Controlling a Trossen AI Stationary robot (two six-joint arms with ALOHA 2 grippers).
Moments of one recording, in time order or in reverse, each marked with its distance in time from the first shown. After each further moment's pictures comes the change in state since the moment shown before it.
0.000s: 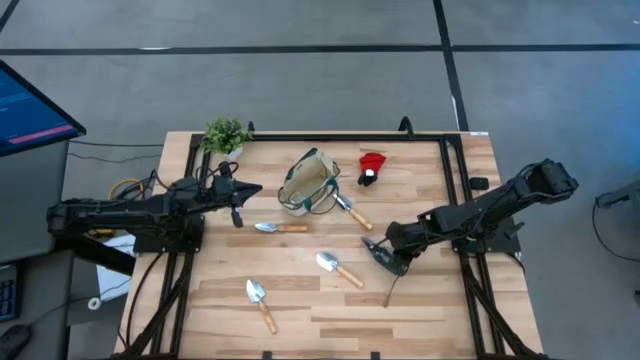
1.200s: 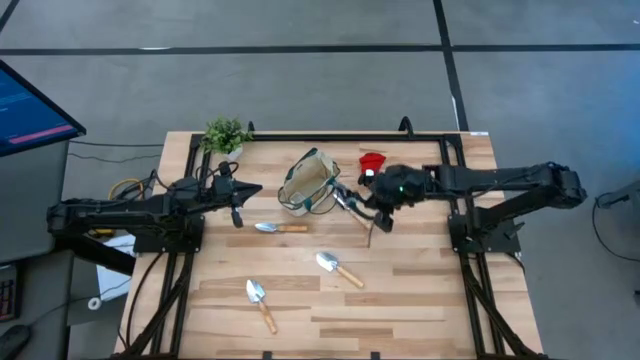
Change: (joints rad) left arm 0.000 0.000 0.000 0.002 0.000 0.000; right arm -0.364 -0.058 0.401 -0.101 0.180 -0.715
